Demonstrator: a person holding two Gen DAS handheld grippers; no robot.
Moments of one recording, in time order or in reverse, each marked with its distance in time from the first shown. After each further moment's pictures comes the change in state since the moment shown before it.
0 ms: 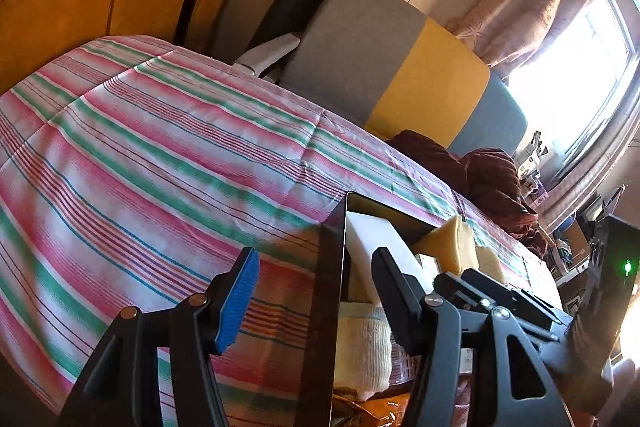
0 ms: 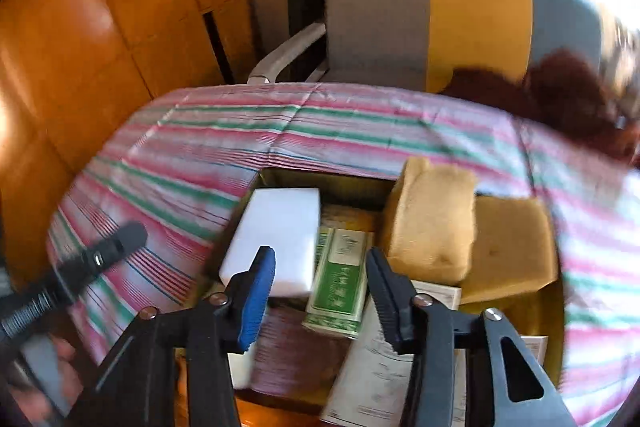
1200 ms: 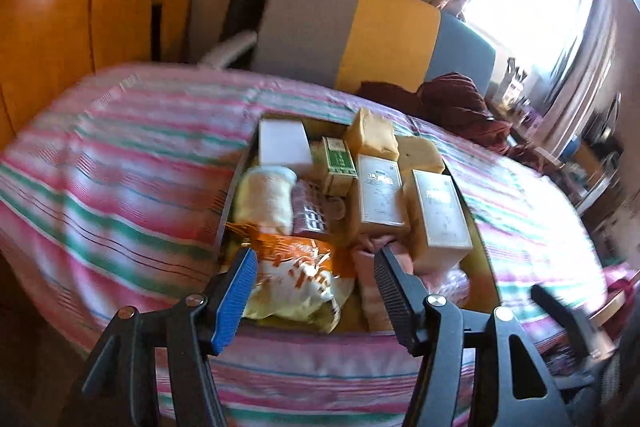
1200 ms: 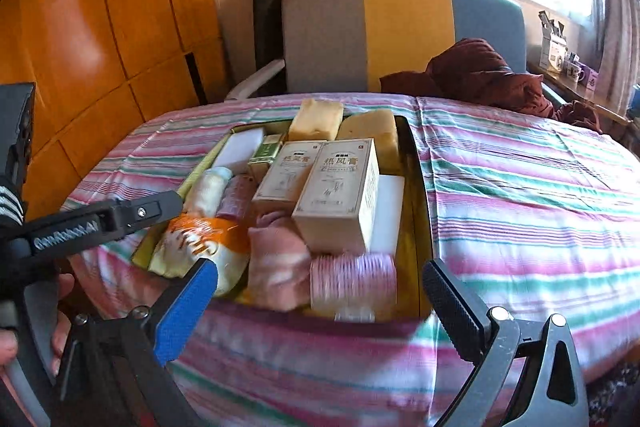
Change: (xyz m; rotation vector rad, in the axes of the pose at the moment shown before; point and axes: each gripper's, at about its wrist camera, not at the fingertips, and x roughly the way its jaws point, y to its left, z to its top) left arm -0.096 -0.113 -0.124 0.299 -0.014 0.112; right arm -0.141 -0.043 -0.158 0.141 -0.186 -0.074
